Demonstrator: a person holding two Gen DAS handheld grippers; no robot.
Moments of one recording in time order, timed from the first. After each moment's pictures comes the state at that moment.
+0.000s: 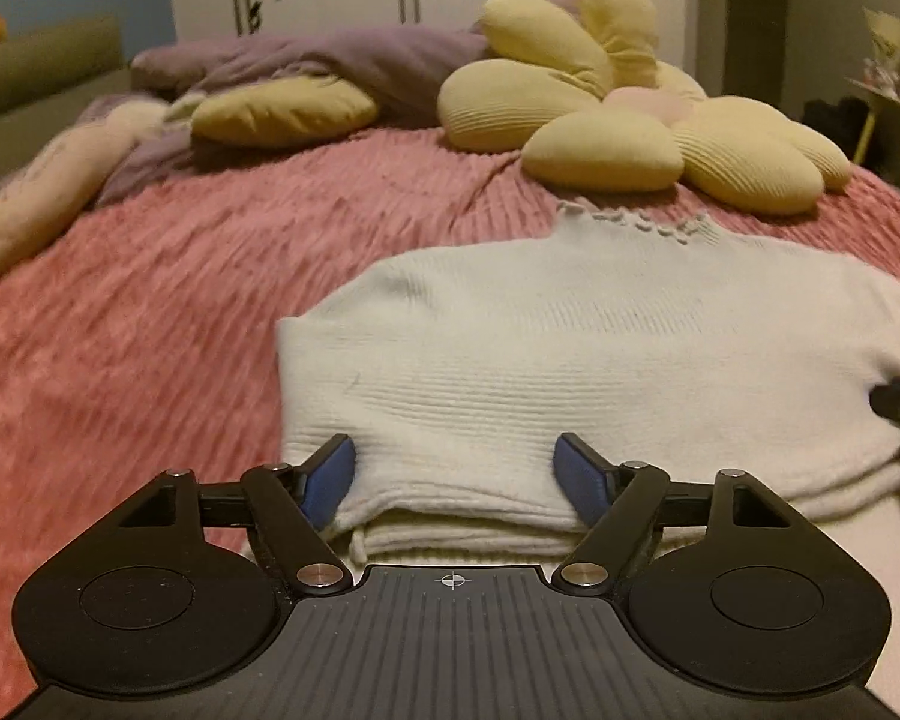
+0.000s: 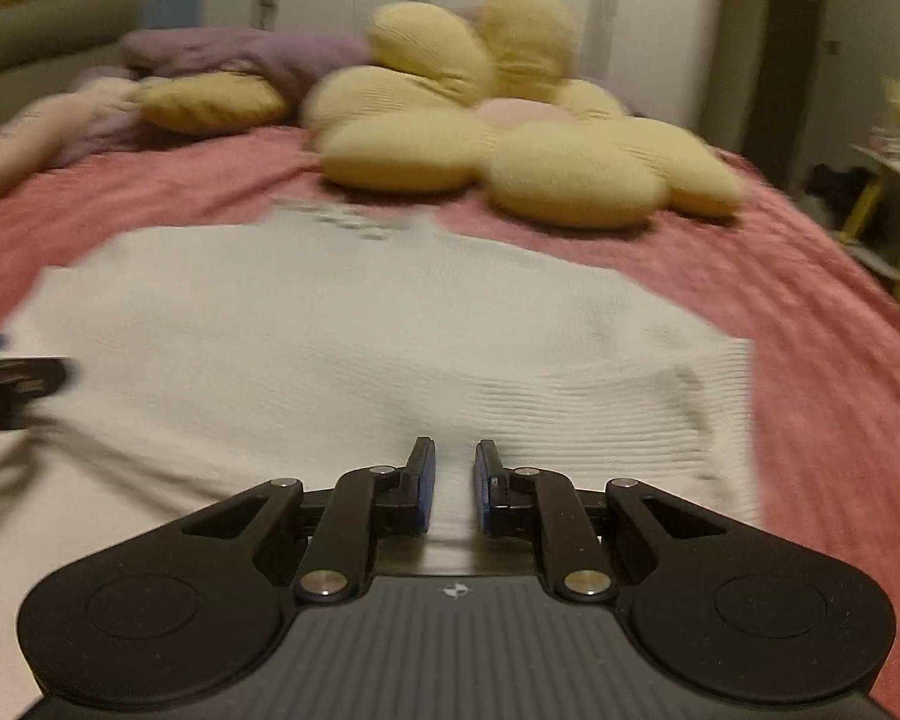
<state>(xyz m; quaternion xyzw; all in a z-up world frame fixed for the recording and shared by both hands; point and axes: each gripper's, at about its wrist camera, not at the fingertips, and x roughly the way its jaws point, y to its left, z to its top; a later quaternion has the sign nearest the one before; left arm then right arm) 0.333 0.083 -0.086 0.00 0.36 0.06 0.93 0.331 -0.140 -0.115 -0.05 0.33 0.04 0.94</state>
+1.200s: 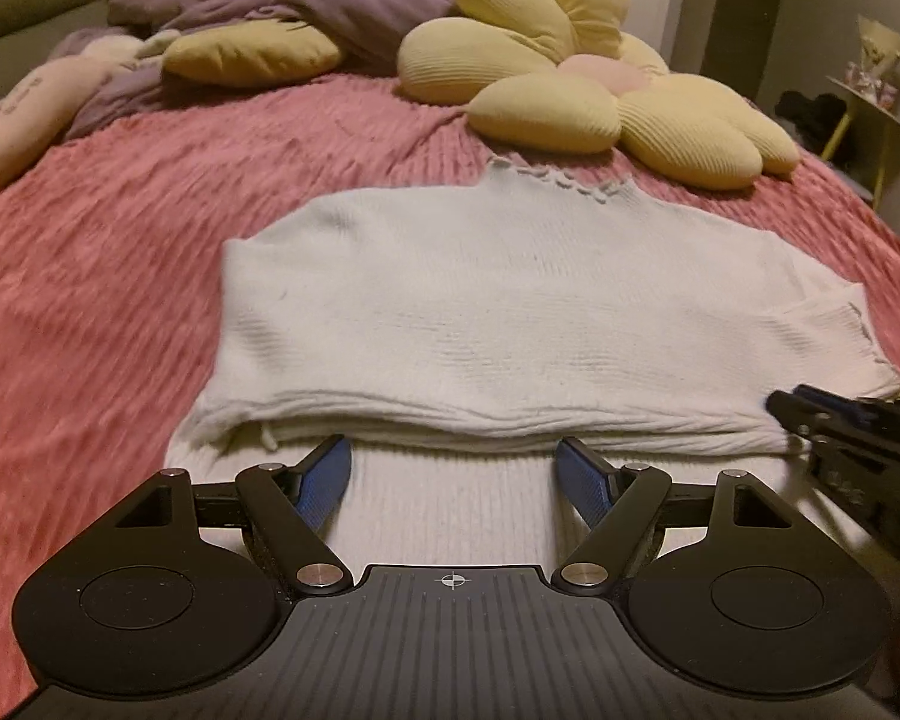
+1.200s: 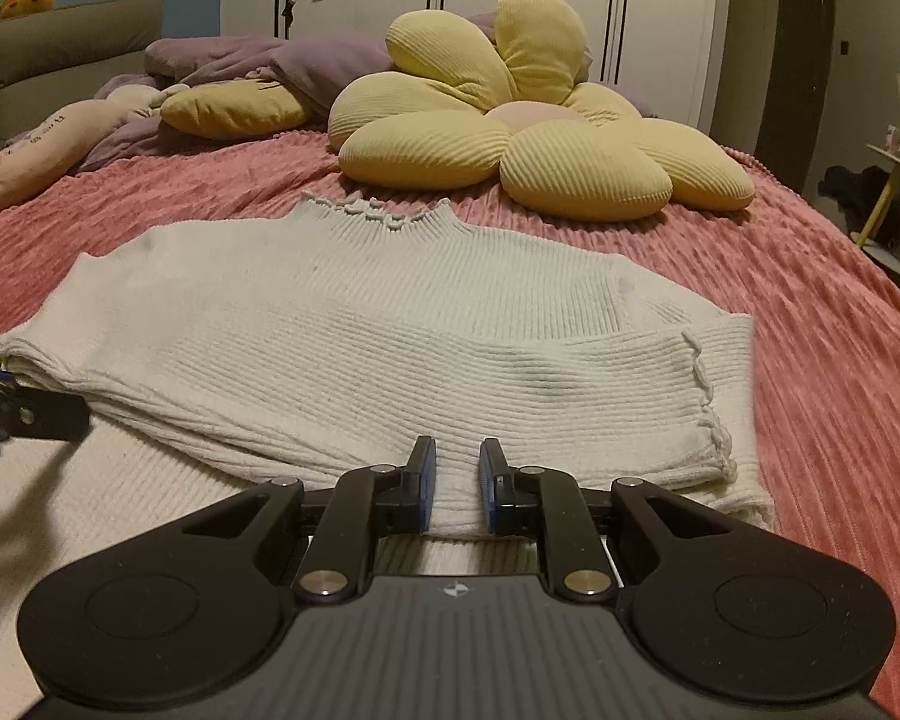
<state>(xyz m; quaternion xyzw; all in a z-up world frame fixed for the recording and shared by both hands) 0.301 0.055 -0.070 -0.05 0.41 0.01 0.91 0.294 -0.134 -0.114 -0.05 0.32 0.09 0.94</state>
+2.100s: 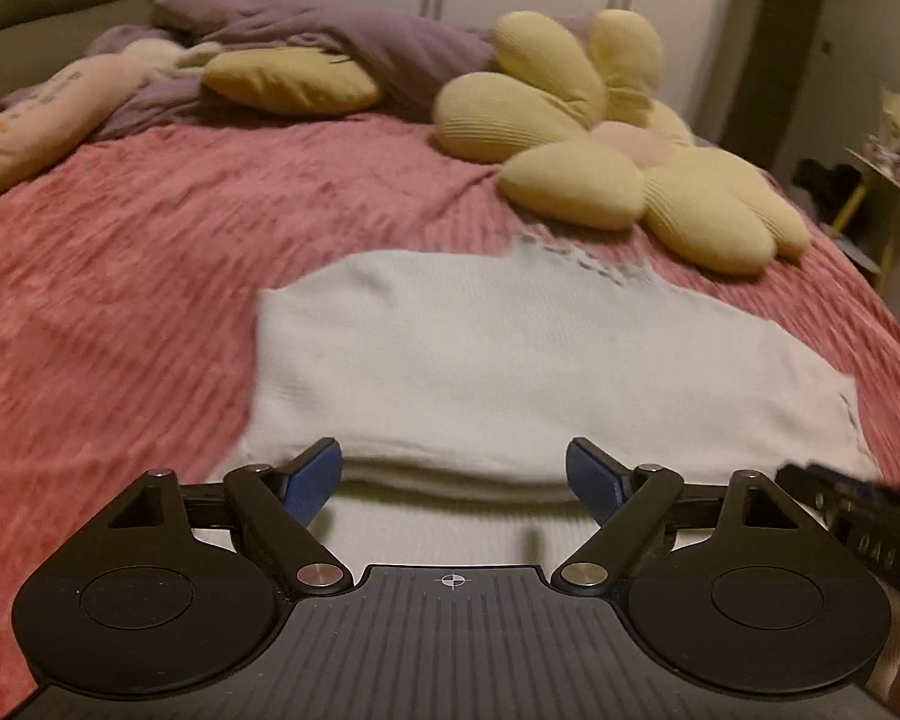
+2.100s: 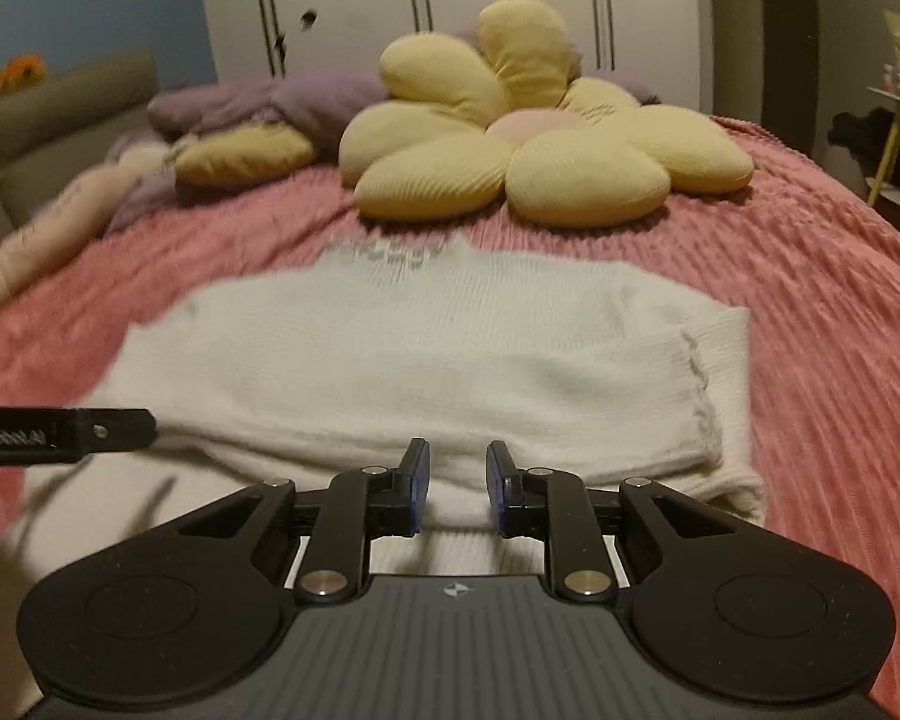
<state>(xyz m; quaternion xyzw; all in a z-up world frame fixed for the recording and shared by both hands) 0.306 0.074 -0.042 -0.10 0.38 0.04 0.92 0.286 -0.147 -0.086 0.03 0.32 0.11 0.94</state>
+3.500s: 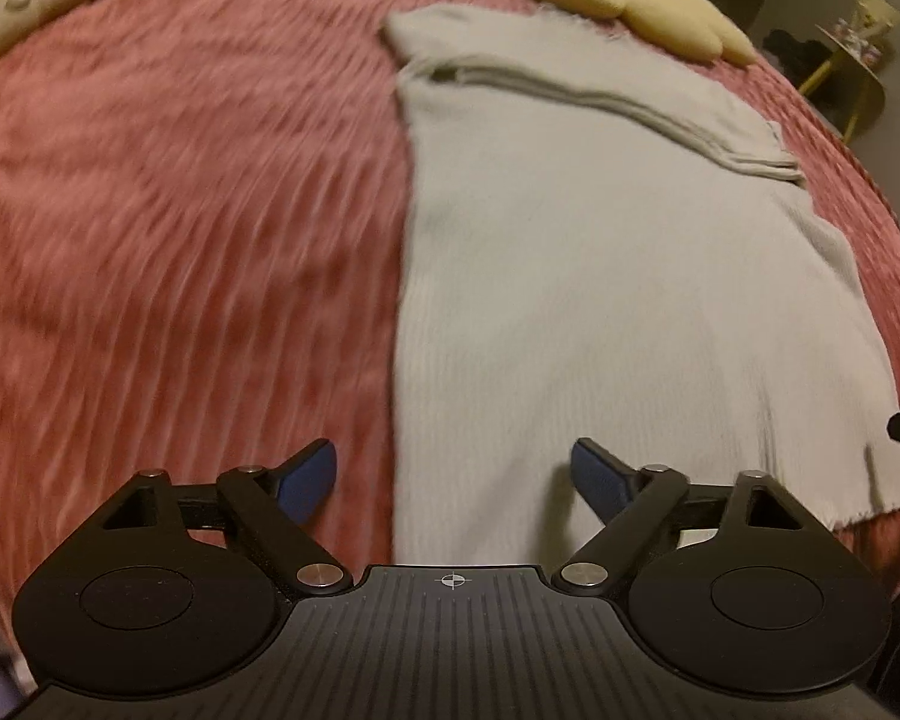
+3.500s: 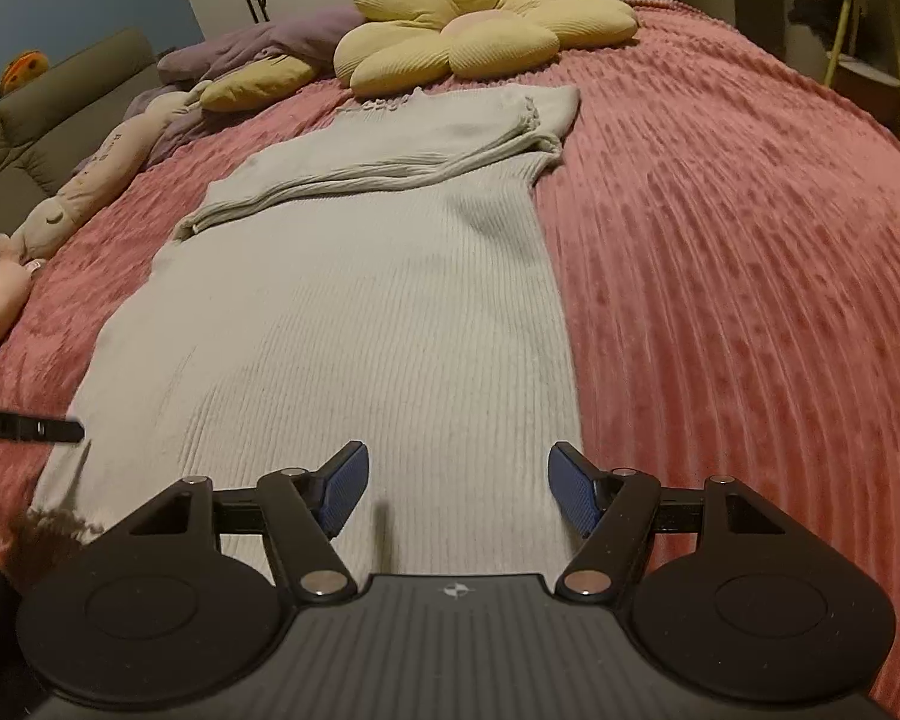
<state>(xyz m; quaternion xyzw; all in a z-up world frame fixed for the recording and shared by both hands) 0.074 0.140 -0.058 -0.11 0.52 -0.02 0.85 0.048 -0.247 -0.084 0.09 0.42 0.12 0.90</state>
